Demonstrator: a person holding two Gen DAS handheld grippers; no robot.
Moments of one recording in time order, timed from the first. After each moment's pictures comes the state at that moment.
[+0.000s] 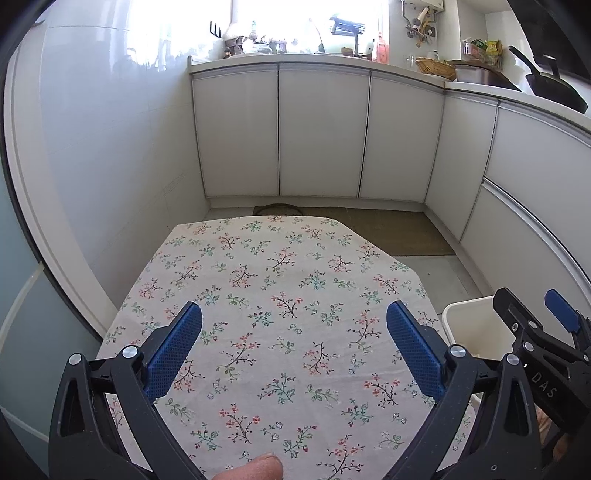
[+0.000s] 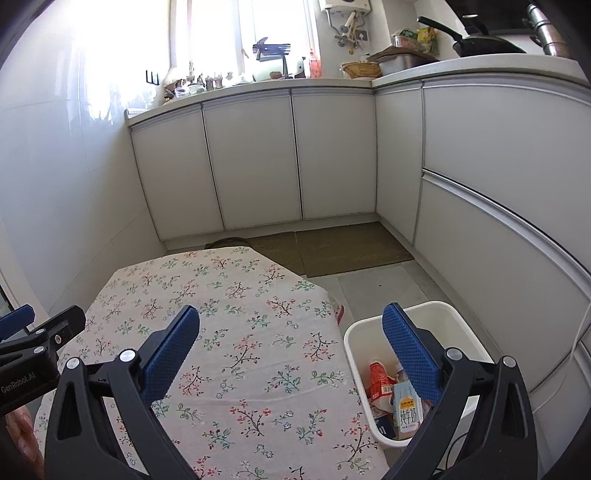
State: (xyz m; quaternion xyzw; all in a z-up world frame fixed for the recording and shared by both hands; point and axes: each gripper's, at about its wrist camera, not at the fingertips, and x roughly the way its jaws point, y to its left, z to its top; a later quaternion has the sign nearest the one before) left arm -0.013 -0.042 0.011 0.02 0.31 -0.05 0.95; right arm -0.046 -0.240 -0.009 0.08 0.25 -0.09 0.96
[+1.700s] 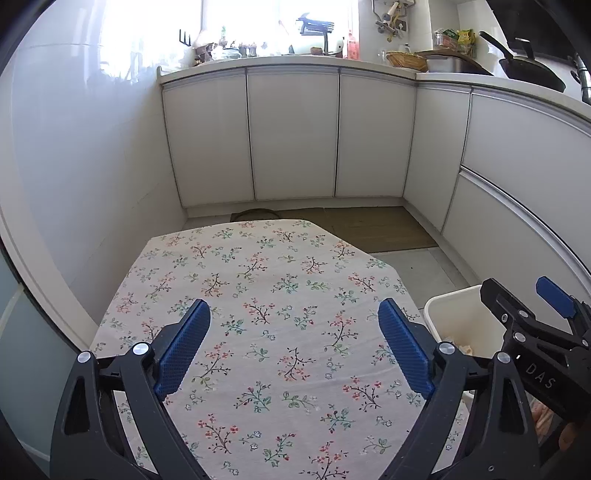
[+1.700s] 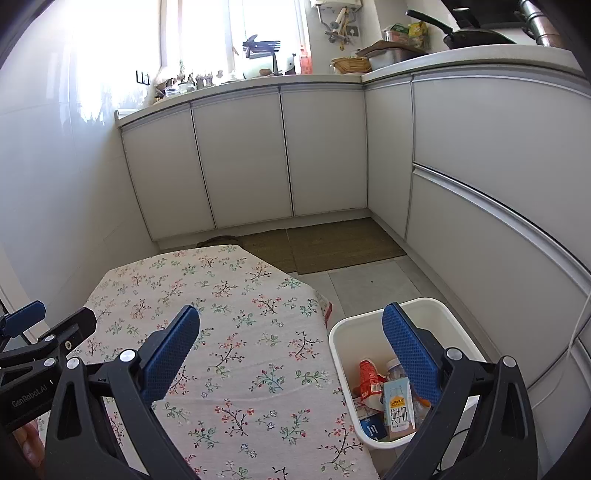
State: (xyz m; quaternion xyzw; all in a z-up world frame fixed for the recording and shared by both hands) left arm -0.009 -0.072 0.002 0.05 0.30 -0.09 0.95; right arm -0.045 -0.255 -0.014 0.09 0.26 -0.10 0.96
